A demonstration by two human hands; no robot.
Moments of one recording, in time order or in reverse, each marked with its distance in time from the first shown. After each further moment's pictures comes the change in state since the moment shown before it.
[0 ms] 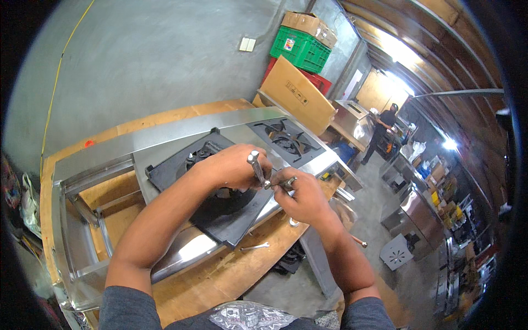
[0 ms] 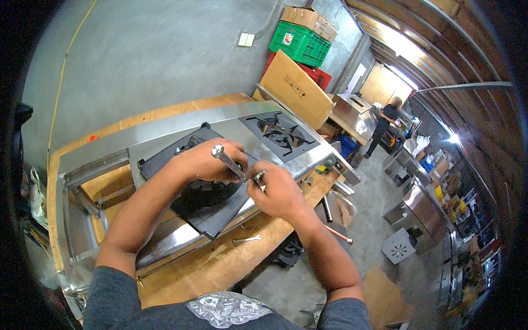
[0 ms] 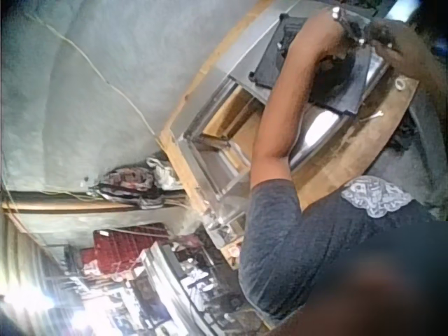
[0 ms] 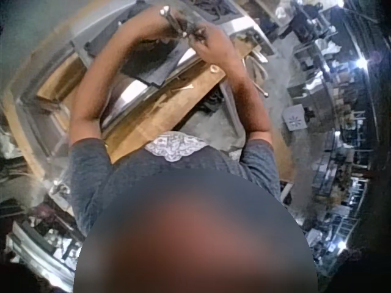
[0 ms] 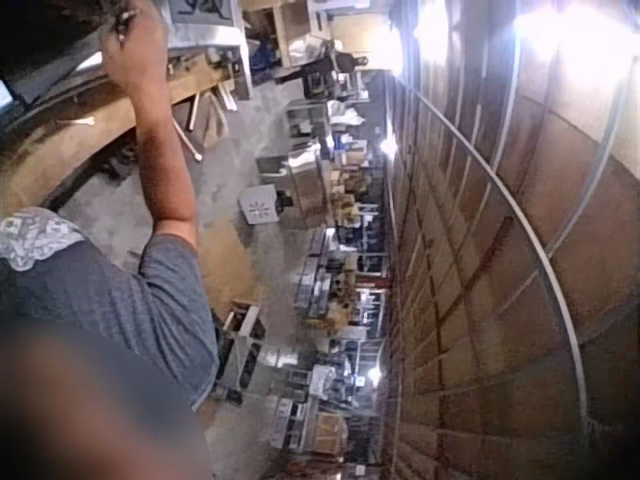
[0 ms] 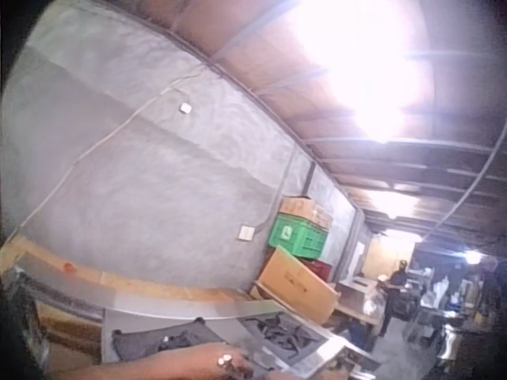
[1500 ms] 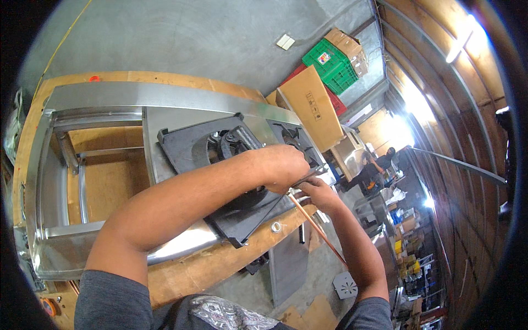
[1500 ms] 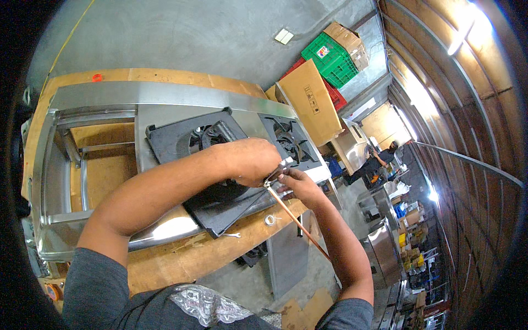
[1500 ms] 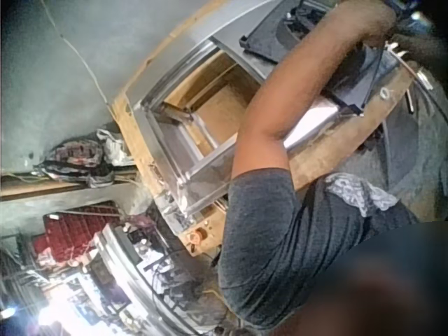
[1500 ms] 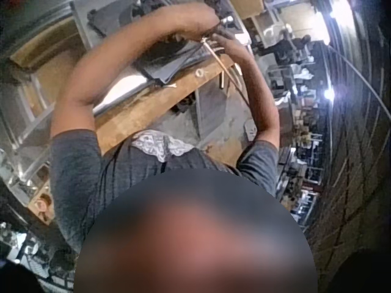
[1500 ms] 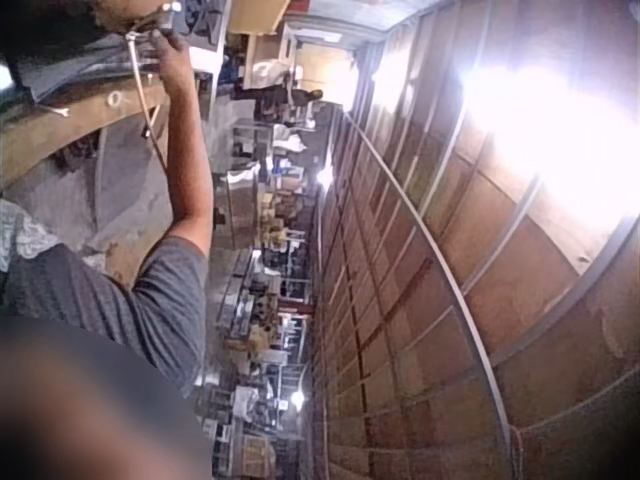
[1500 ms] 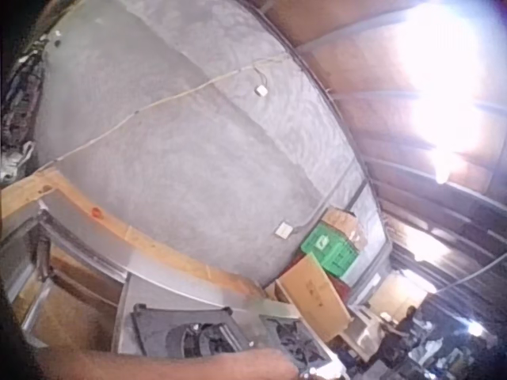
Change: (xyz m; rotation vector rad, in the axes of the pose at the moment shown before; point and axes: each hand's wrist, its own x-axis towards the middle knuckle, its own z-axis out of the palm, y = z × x) left_hand 0.008 0.007 0.003 0.104 -0.021 -0.076; right_hand 0.040 0.094 -0.011 0.255 -0.426 0.761
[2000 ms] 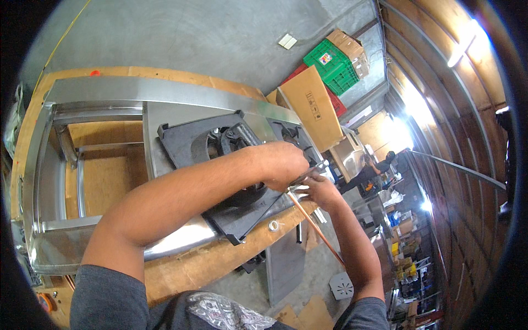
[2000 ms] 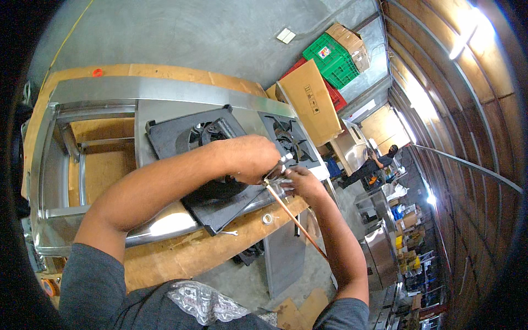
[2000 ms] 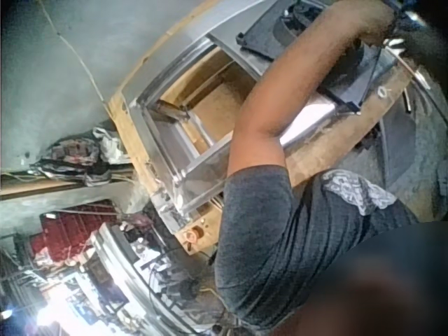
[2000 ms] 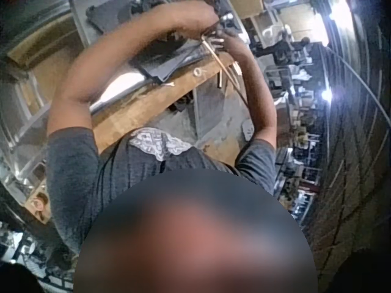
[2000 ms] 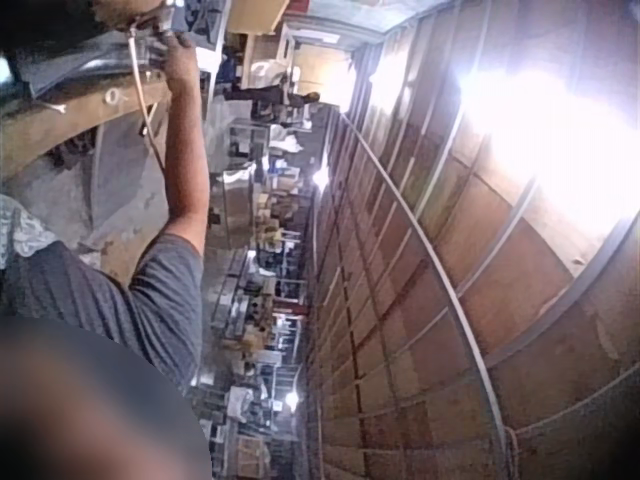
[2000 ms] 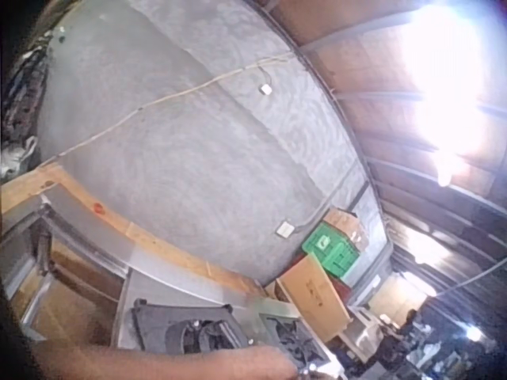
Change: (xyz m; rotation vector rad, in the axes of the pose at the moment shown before) left_hand 0.000 -0.002 0.003 0.010 0.014 0.010; right_hand 0.003 0.006 -0.006 0.228 0.101 0.002
